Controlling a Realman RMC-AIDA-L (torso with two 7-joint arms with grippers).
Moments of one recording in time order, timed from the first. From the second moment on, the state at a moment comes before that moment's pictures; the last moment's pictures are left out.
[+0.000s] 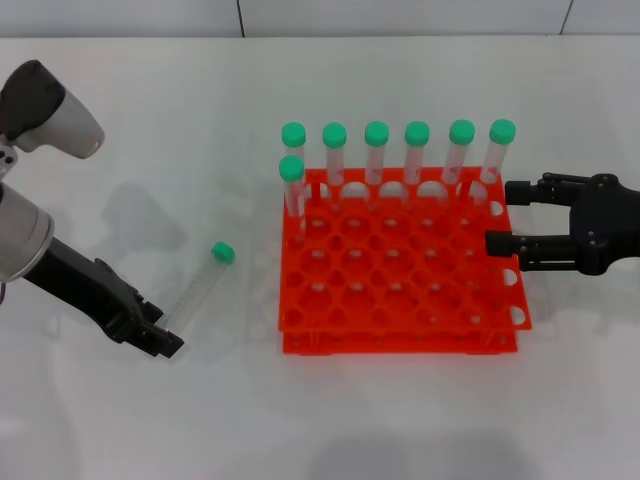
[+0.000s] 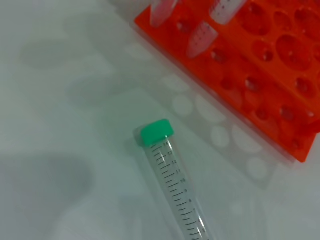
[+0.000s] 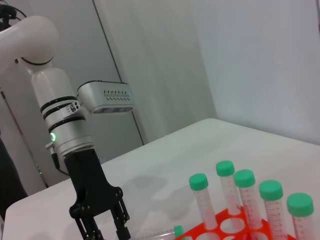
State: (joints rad) left arm -0.69 -2.05 0.89 0.89 2.69 1.70 -2.00; right arm 0.31 2.01 -1.10 -1.01 -1.66 -1.52 1.63
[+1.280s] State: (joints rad) left arm -0.69 -2.06 0.89 0.88 2.70 1.65 -2.00; right arm 0.31 2.01 -1.10 -1.01 -1.66 -1.52 1.63
